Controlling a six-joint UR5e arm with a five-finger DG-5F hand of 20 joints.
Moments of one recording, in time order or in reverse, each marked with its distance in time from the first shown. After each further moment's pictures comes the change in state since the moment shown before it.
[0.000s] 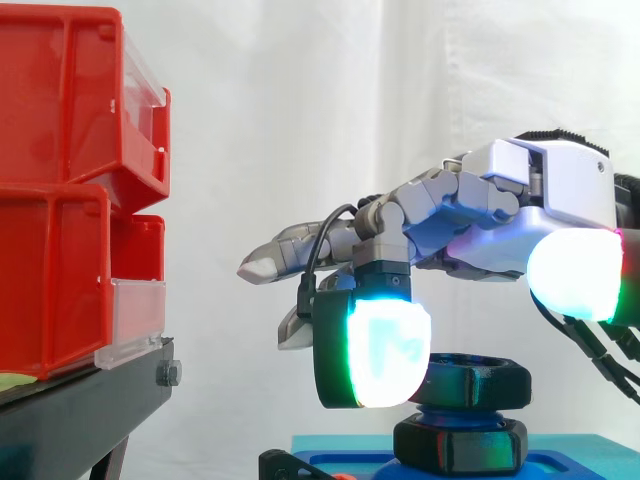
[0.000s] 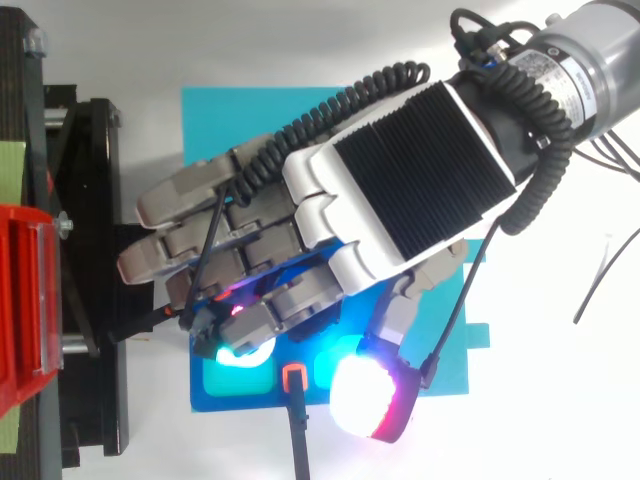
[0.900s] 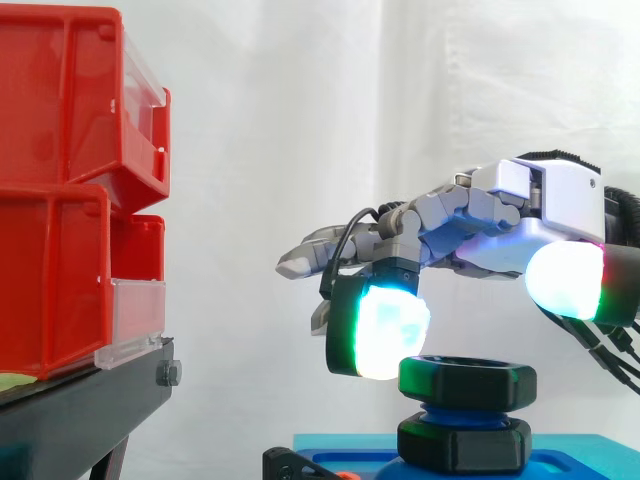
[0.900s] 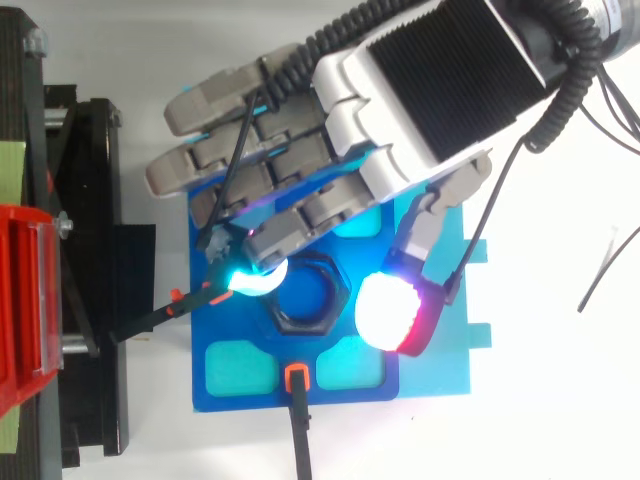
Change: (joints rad) arm -0.080 -0.001 0.000 0.027 -0.086 0.001
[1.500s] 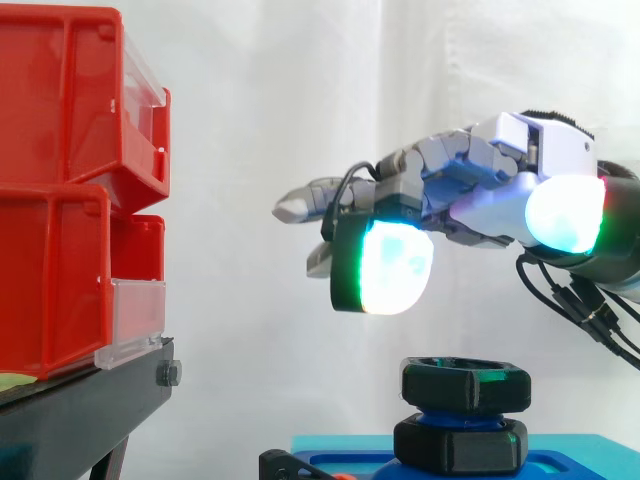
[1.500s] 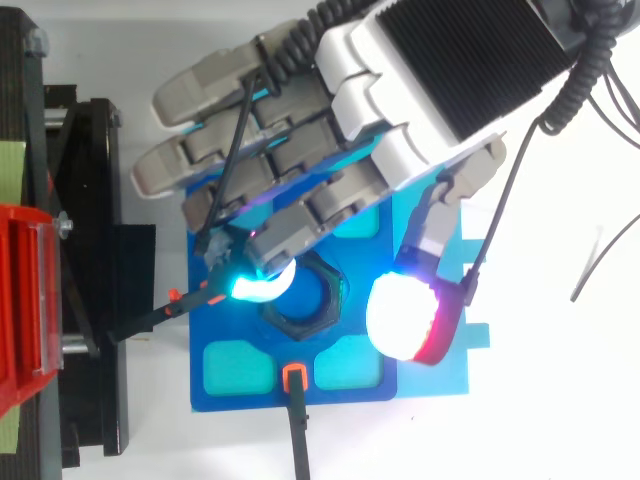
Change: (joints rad) arm 0.001 0.001 0.028 0.064 -0.024 0.081
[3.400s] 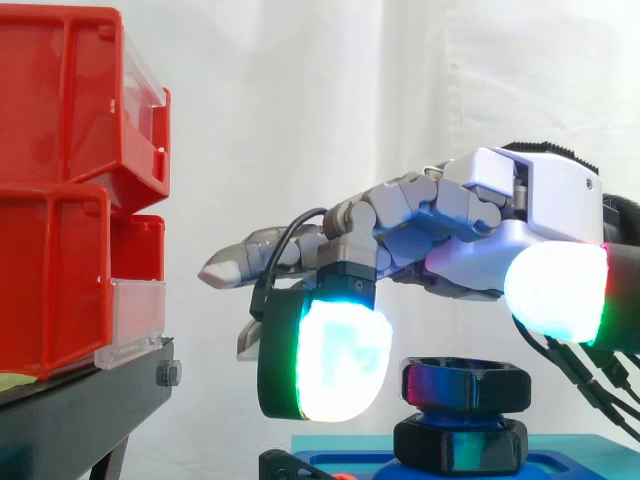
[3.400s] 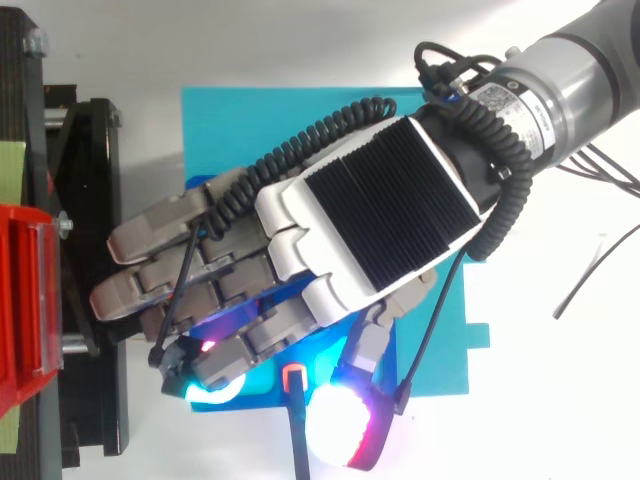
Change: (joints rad) arm 0.105 -0.044 -0.017 0.014 0.125 -0.039
